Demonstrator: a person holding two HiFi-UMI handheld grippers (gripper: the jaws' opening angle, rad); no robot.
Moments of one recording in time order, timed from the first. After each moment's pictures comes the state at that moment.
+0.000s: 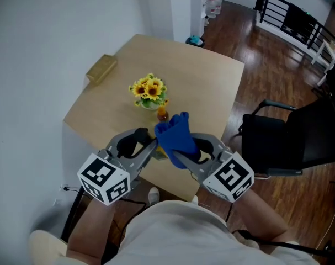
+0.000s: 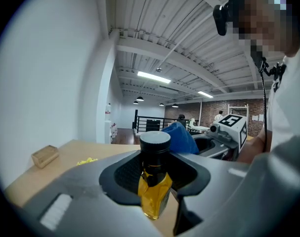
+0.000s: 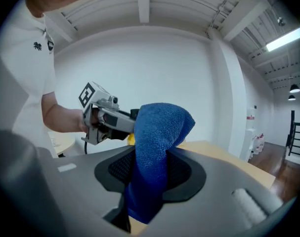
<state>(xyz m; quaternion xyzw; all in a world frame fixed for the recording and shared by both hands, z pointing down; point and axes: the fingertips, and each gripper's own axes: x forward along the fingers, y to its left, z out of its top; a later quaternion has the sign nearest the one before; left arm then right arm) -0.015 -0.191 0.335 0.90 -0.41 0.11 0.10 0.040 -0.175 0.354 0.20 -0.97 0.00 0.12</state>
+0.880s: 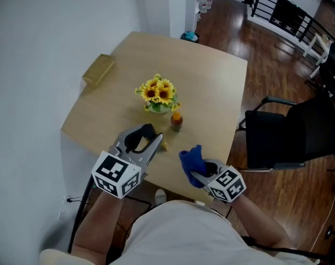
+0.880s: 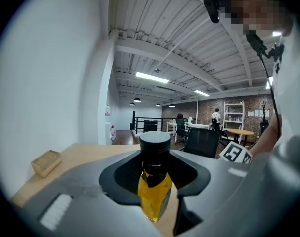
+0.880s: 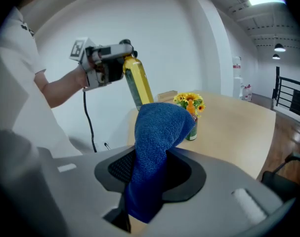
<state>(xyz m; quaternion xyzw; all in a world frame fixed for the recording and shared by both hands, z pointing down) -0.100 -0.255 0.373 0.91 -0.39 0.11 0.07 0.011 -0.171 0.554 0.26 -0.91 0.21 0.26</state>
